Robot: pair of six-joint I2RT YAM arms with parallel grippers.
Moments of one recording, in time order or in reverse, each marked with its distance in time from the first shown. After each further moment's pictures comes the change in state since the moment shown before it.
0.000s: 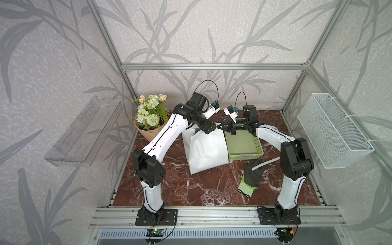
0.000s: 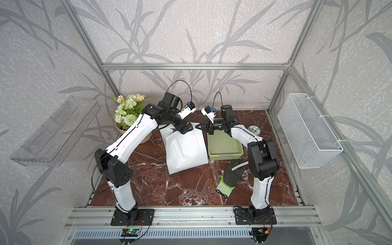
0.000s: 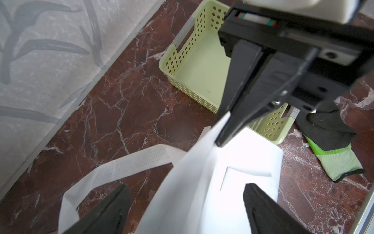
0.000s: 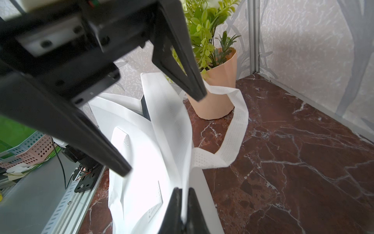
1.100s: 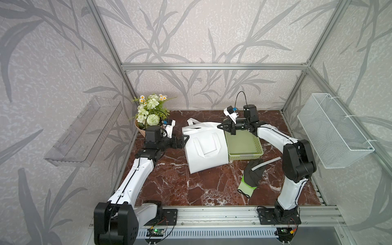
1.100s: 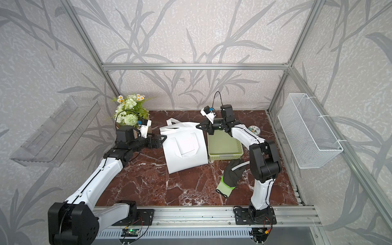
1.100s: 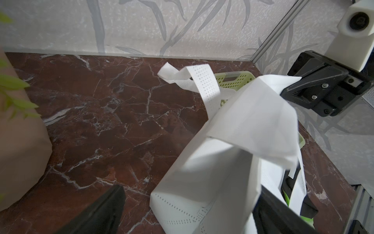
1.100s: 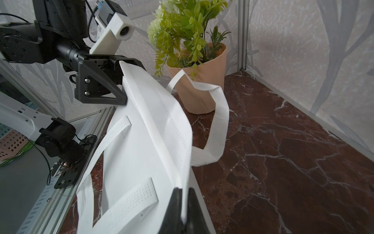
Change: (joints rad) left arm 0.444 -0.613 -1.097 0.845 0.332 -0.480; right arm 0.007 -0.039 0.005 -0.092 0.092 -0.100
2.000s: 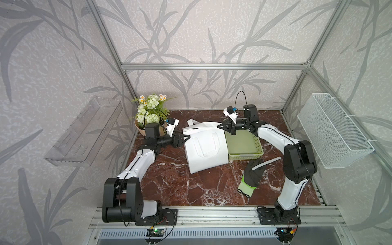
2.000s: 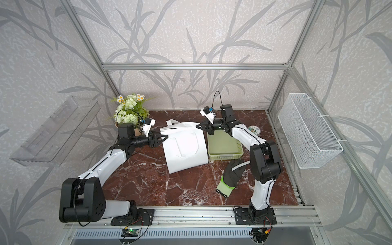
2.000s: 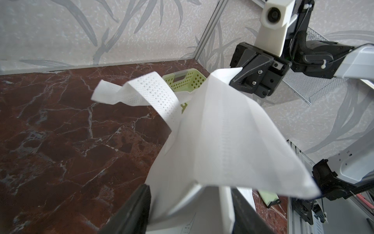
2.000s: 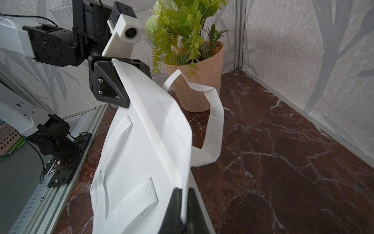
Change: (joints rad) left arm 0.047 0.175 -0.009 0.178 0.439 0.139; right arm 0.005 -0.016 -0.001 -0.024 0.032 -0.026
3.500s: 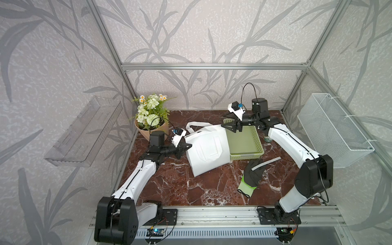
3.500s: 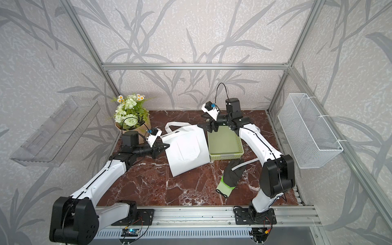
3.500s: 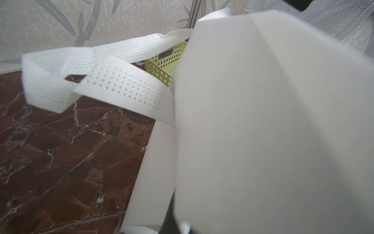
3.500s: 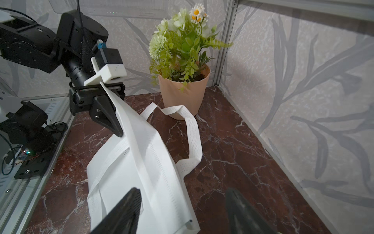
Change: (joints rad) left arm -0.098 -0.171 -0.095 -0.146 -0.130 0.177; right arm 0.022 -0.215 0.099 -0.228 0.161 -0.193
